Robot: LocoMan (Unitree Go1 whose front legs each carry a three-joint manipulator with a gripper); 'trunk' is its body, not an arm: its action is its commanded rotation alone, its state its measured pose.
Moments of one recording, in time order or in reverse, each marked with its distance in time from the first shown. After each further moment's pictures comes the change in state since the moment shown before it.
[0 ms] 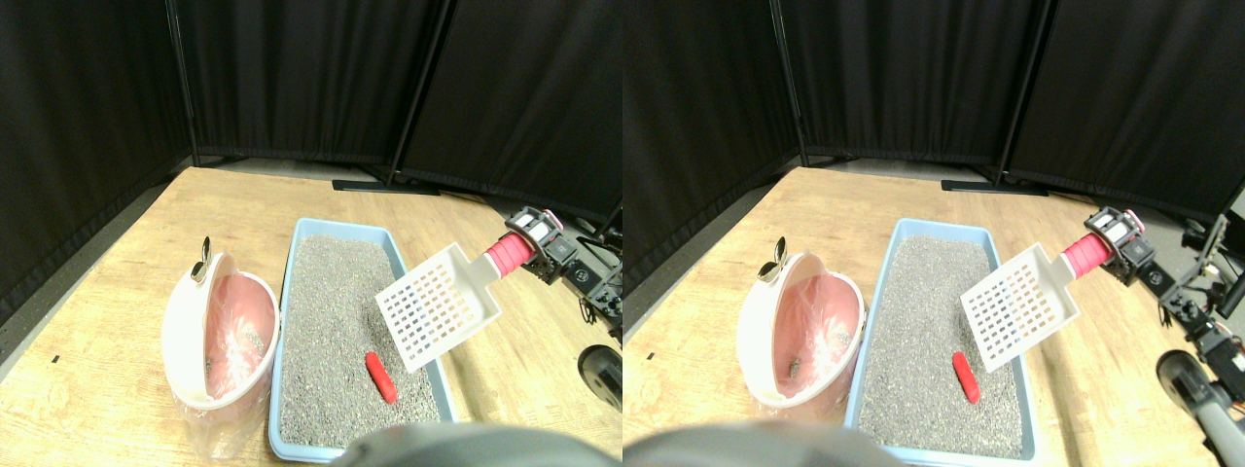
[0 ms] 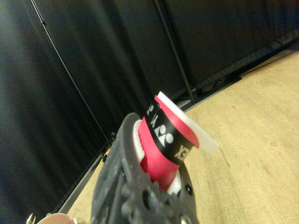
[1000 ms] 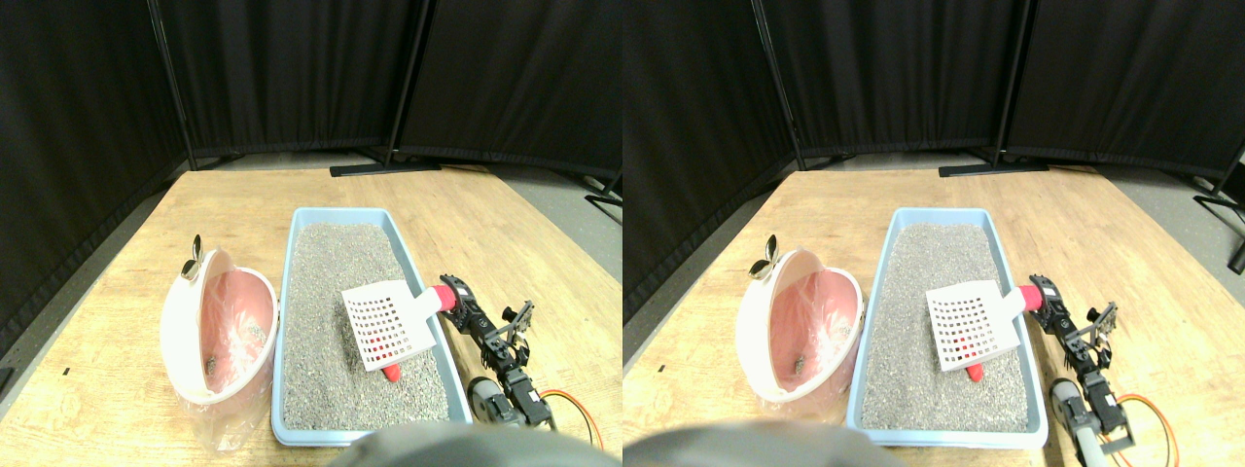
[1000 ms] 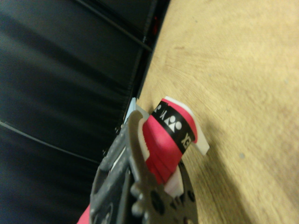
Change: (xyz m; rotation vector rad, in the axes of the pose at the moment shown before) right arm 0.006 0.082 -0.129 0.677 0.176 -0.167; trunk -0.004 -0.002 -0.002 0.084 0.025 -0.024
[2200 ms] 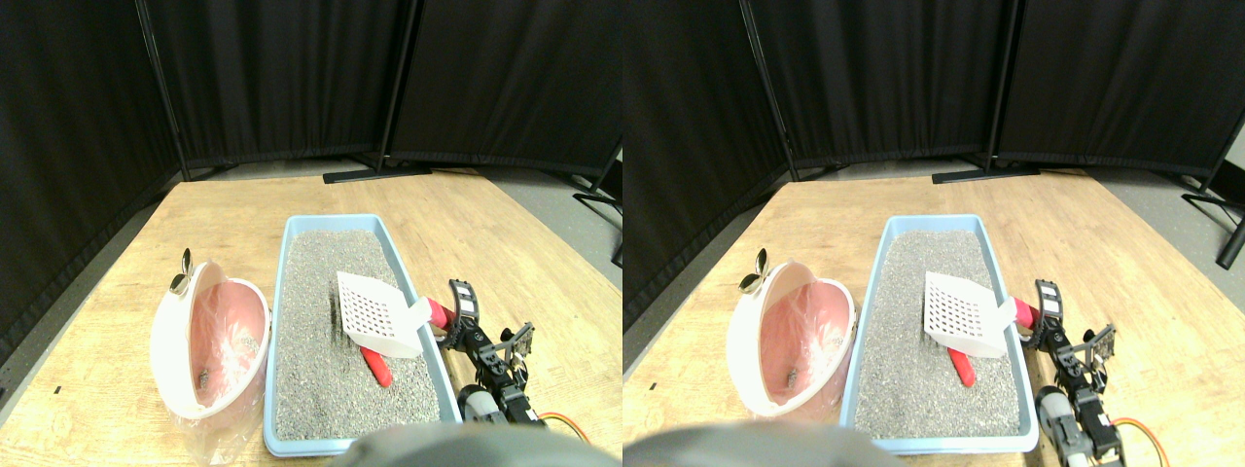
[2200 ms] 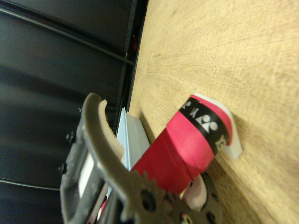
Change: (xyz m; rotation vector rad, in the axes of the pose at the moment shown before) right arm -0.014 0.008 -0.006 0.032 0.075 -0.173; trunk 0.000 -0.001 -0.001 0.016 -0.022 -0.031
